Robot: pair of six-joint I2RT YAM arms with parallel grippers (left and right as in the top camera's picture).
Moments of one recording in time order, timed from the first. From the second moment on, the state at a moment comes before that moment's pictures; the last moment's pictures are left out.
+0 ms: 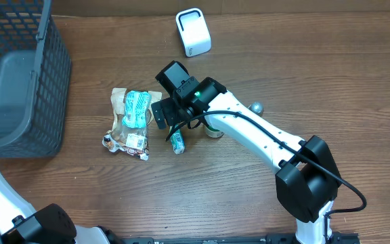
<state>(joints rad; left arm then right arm) 0.62 1.64 1.97 -1.15 -0.06 -0.07 0.76 2.02 1.71 -0.82 -0.01 0.38</state>
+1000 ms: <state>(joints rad) 0.62 1.64 1.97 -1.15 -0.06 -0.07 0.76 2.02 1.71 -0.88 -0.01 0.38</state>
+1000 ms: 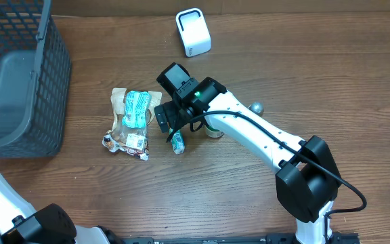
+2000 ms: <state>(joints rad) 0.62 1.64 1.97 -1.15 -0.06 -0.07 0.74 2.02 1.97 -1.05 0.02 0.38</state>
